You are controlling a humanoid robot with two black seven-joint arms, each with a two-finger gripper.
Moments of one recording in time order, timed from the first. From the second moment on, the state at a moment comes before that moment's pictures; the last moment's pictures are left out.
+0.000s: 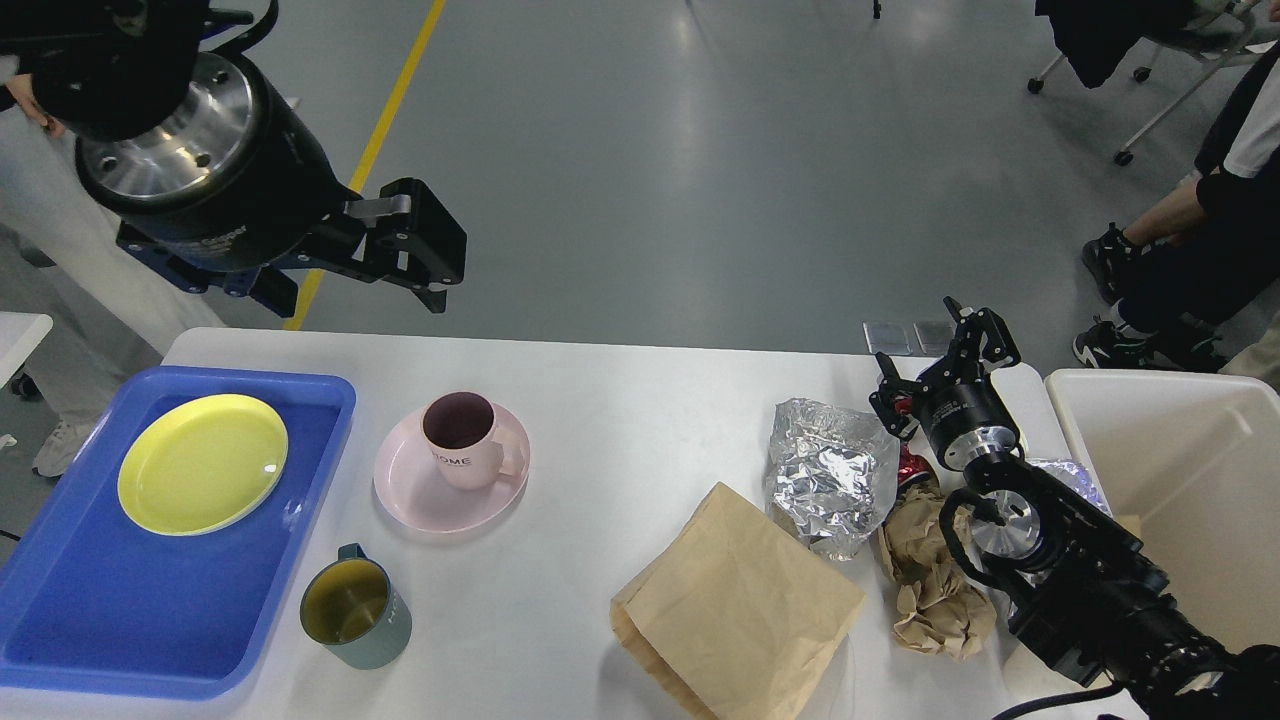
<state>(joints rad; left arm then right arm) -2.93 0.00 1.61 -1.75 -0.30 -0.85 -0.15 0.58 -0.12 0.94 0.49 -0.21 0.27 0.37</state>
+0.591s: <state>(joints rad) -2.57 0.14 1.64 -1.76 -0.20 -0.77 -0.11 0.58 -0.12 0.94 0.49 -0.21 0.27 0.37</state>
